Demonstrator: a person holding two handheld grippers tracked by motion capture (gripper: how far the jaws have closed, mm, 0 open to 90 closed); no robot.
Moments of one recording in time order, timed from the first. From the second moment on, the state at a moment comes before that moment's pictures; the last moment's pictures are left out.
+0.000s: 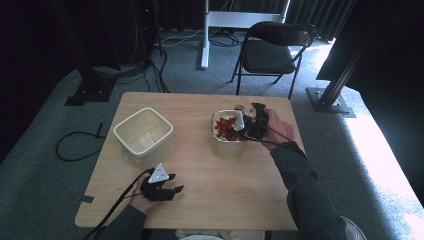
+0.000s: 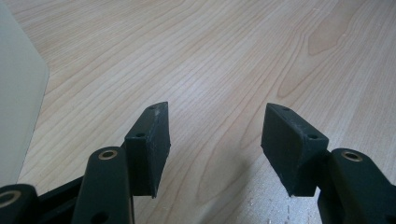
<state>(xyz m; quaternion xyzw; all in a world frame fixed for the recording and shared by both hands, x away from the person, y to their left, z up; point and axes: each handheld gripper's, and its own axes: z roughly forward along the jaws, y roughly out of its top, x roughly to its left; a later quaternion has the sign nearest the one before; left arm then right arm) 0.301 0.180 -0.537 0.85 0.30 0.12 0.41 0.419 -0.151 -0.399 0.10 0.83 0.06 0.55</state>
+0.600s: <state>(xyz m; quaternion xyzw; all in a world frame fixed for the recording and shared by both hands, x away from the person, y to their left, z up) 0.301 0.179 -0.537 0.85 0.30 0.12 0.41 0.418 -0.143 -0.399 0.03 0.80 -0.02 0.60</state>
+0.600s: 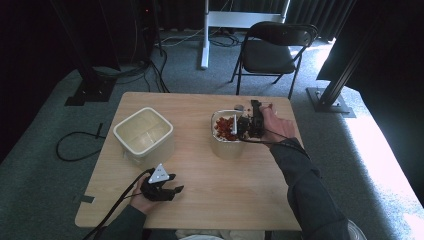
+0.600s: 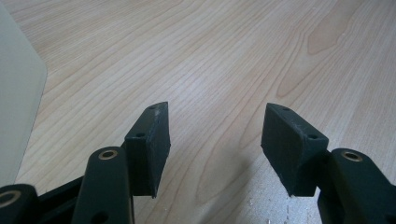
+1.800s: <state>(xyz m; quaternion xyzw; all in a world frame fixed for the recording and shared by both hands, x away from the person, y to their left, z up) 0.300 0.179 -0.538 0.86 0.30 0.12 0.40 0.404 -0.115 -0.405 -0.07 0.77 -0.08 0.63</state>
